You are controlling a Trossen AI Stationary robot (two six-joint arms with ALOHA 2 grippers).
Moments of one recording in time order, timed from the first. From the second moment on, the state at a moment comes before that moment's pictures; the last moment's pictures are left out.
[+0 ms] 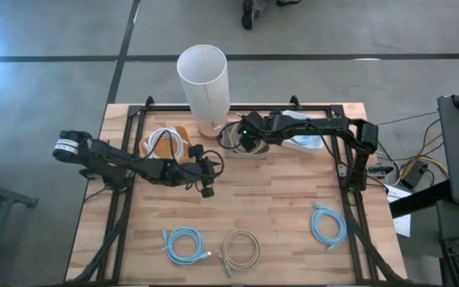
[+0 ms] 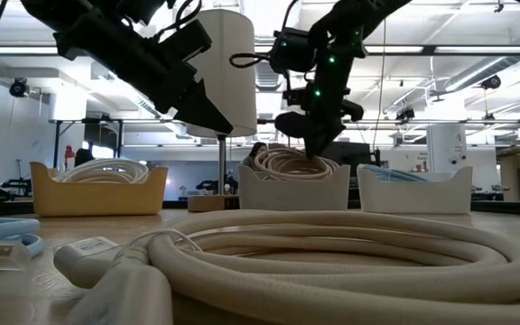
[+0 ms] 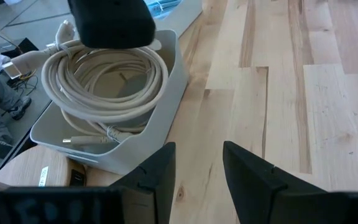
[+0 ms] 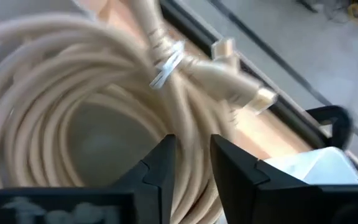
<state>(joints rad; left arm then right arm) -0.13 1.41 0.70 0.18 -0.49 0.02 -0.28 1.85 1.39 -0.72 0.61 0.48</state>
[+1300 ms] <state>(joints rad) -0.13 1.41 0.70 0.18 -0.49 0.00 -0.16 1.87 1.34 -0.51 0.35 0.46</state>
